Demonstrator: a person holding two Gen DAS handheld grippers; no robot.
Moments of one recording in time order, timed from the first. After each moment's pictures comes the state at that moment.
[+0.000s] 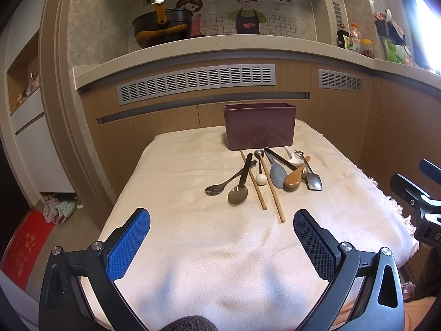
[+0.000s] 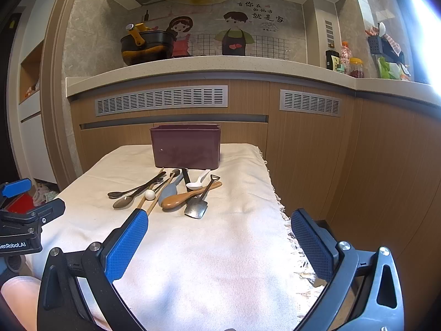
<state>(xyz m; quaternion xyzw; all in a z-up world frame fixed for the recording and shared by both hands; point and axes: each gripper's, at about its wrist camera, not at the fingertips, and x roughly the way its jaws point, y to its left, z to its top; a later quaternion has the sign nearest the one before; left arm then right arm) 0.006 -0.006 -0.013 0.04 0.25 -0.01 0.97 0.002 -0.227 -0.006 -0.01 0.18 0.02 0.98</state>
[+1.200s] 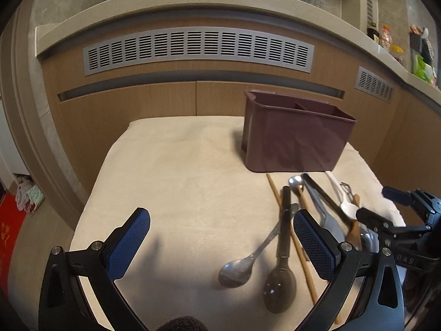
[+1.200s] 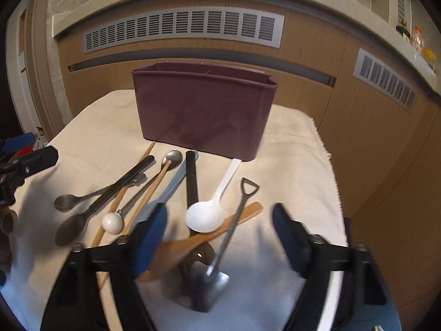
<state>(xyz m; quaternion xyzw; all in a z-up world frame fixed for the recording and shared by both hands) 0.219 0.047 -0.032 -0.02 0.32 -0.04 0.95 0.236 -0.171 -0.051 -0.06 0.36 0.08 0.93</state>
